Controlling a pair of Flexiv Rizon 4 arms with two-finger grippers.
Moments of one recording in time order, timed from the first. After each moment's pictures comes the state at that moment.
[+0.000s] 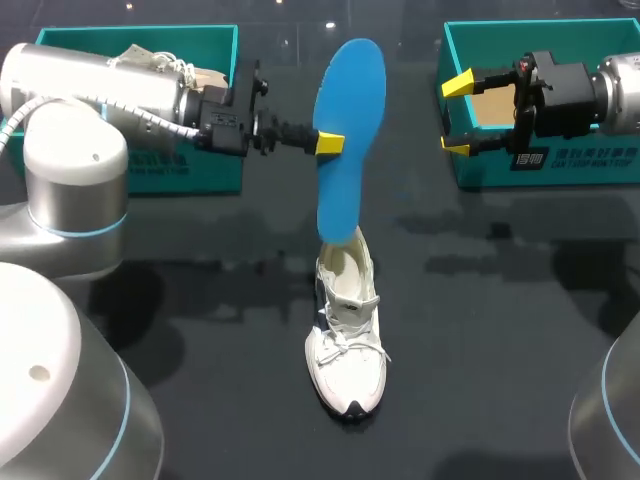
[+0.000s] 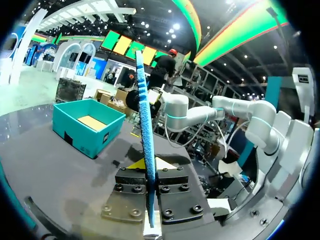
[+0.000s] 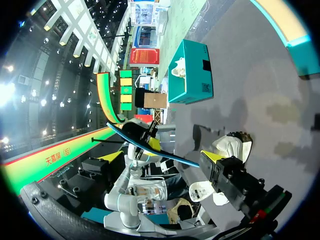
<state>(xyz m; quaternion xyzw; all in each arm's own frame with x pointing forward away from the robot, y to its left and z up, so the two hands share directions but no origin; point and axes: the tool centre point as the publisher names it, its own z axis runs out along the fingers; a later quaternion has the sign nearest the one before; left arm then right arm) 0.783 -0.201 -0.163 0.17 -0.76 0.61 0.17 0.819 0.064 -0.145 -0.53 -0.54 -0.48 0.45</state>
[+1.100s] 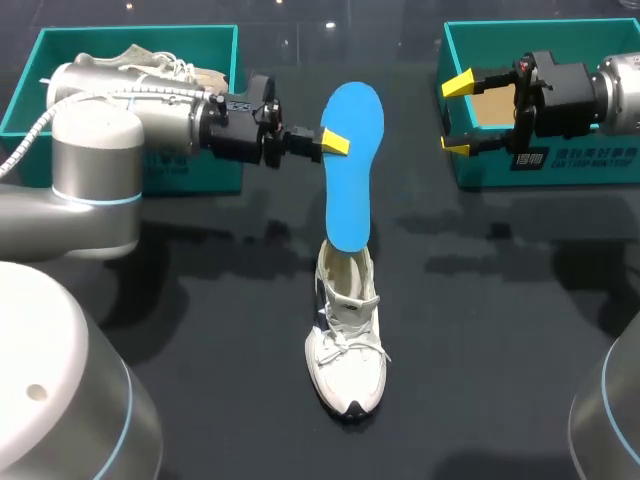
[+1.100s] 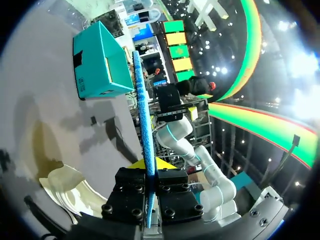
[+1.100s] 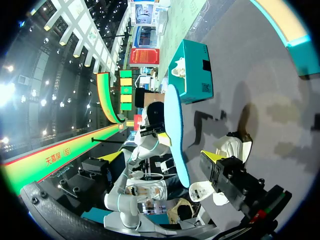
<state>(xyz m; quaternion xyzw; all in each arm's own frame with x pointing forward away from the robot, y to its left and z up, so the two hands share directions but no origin) 0.805 -0.210 -0.193 0.41 -0.61 0.49 0.47 0.819 0.064 -0.145 -0.53 -0.54 -0.48 0.45</state>
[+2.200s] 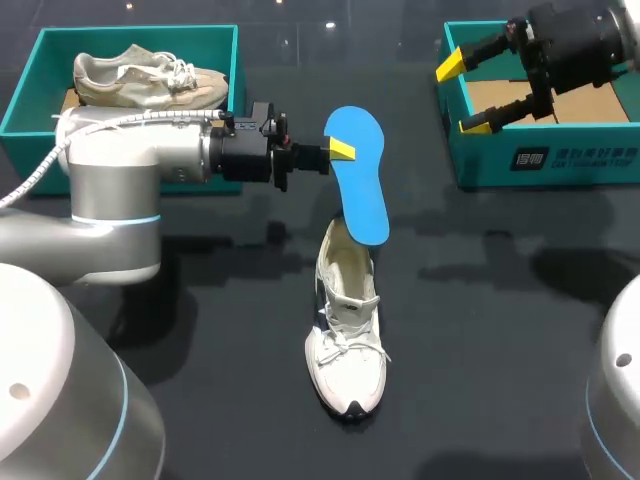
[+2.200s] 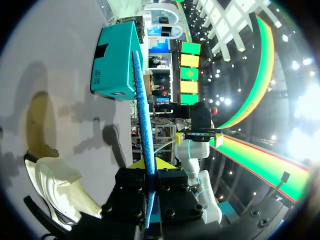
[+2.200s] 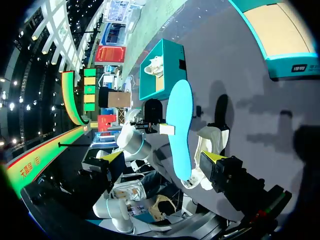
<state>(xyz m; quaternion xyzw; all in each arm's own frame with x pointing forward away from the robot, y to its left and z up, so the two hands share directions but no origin) 0.812 -0.222 -0.211 0.50 -0.52 0.48 0.51 0.808 0.067 -0.106 -0.62 -0.61 -0.35 0.36</state>
